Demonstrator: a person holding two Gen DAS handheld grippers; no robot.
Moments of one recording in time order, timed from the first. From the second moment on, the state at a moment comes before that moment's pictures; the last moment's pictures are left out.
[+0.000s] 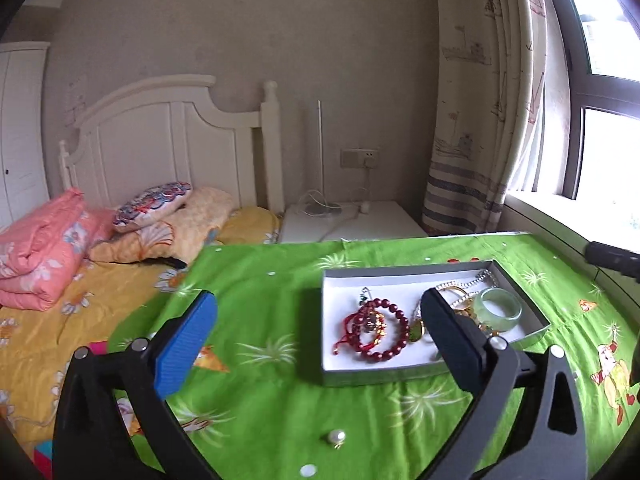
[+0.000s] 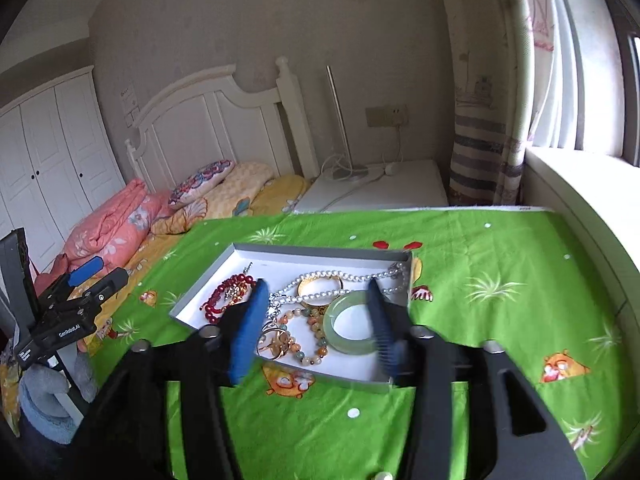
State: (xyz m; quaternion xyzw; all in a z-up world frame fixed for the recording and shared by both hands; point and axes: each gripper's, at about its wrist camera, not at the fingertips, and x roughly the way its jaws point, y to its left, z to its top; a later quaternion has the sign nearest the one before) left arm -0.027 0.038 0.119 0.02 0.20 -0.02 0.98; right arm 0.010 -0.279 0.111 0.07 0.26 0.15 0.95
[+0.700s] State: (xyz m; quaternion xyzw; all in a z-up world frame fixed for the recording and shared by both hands) left arm -0.071 0.068 0.030 -0.03 0.34 -0.04 0.94; right arm -0.086 -0.319 0.028 0.03 0.34 0.09 0.94
